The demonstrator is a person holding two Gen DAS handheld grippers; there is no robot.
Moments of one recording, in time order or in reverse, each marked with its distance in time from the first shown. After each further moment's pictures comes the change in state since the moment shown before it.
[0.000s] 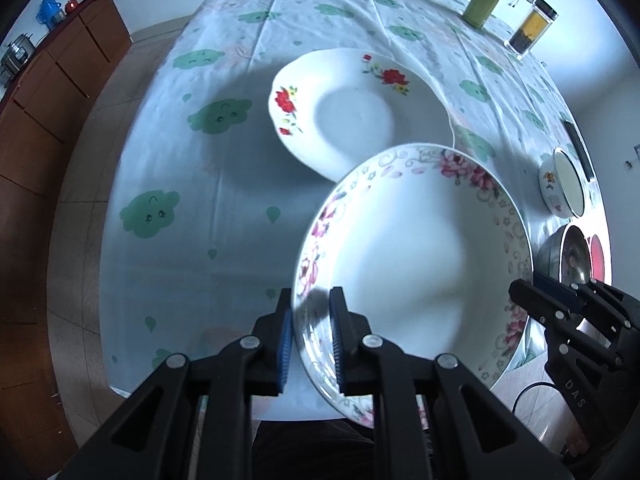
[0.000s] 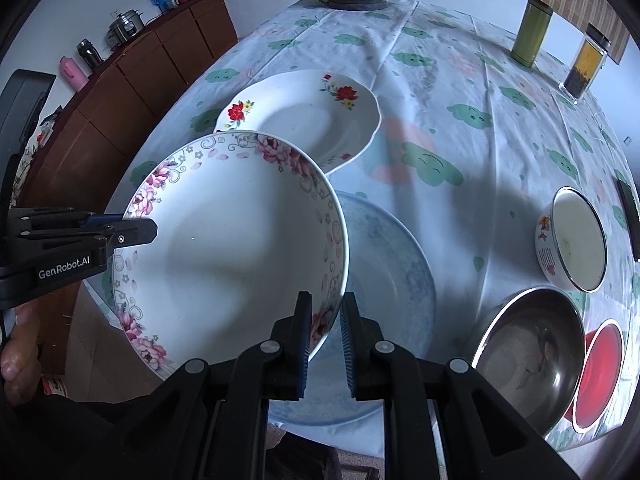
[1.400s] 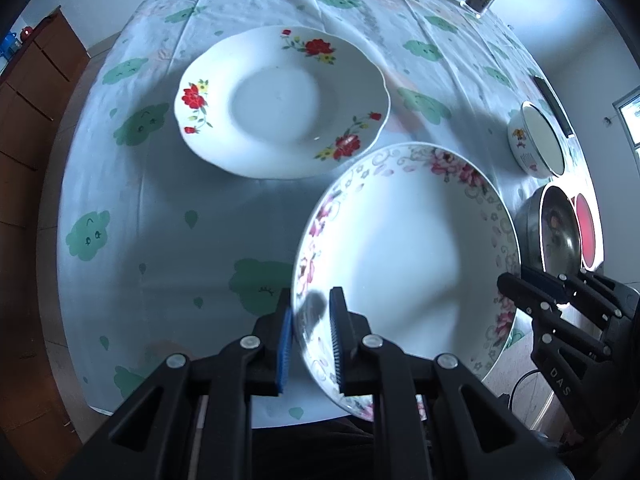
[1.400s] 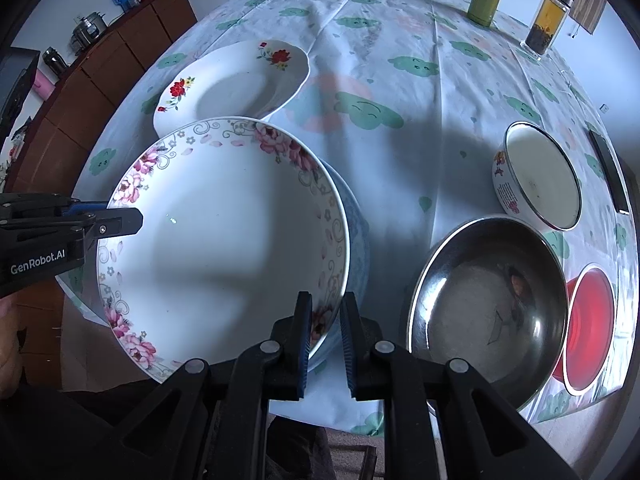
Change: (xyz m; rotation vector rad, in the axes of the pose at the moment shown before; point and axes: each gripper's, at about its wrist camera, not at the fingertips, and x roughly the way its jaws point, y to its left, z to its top) left arm 0.019 -0.048 0.006 0.129 0.064 -0.055; right arm 0.007 -0.039 -0.030 0.083 0.069 -0.085
